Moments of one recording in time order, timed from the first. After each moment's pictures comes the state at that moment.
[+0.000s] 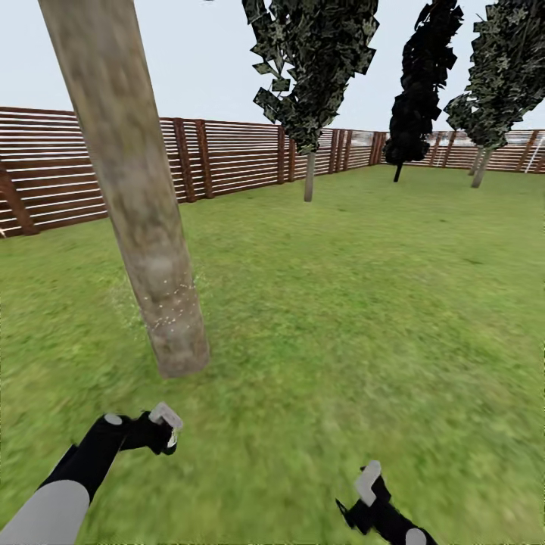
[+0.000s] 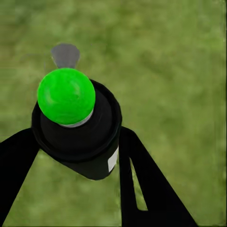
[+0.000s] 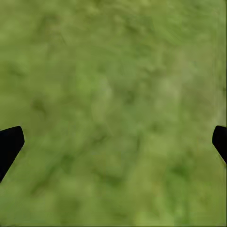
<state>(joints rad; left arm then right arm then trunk) -0.62 0.14 0.27 -0.63 -0.73 0.19 -0.76 -0.40 -0.04 -0.17 -0.35 0.74 -0.39 0.22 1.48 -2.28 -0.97</state>
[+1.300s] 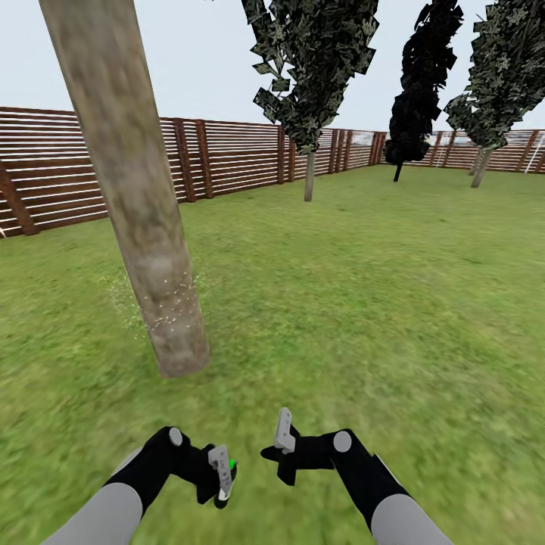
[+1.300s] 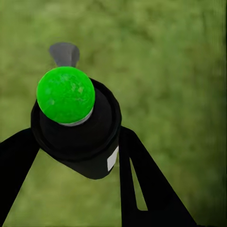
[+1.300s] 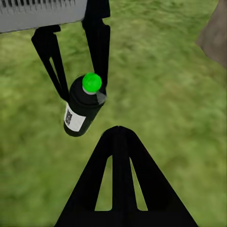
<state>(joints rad) -0.63 -0.03 0.05 -0.51 -0.98 0.00 -1.03 -0.58 0.17 0.01 -0.61 0.74 -0.28 0.93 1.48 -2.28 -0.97</state>
